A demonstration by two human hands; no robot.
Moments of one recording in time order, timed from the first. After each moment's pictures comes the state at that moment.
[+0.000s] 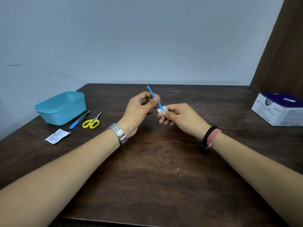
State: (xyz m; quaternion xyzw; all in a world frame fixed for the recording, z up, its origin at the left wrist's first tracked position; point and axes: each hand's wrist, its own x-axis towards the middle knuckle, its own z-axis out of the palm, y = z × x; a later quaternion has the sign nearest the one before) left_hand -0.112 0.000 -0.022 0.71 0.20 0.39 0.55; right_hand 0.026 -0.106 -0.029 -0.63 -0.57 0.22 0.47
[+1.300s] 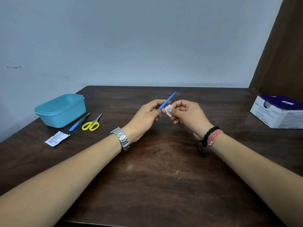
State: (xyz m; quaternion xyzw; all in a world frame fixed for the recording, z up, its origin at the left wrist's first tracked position) left_hand -0.099 -0.004 -0.031 0.77 0.15 0.33 0.52; right_hand 0.032 -0.106 -0.023 -0.62 -0.43 0.23 0.61
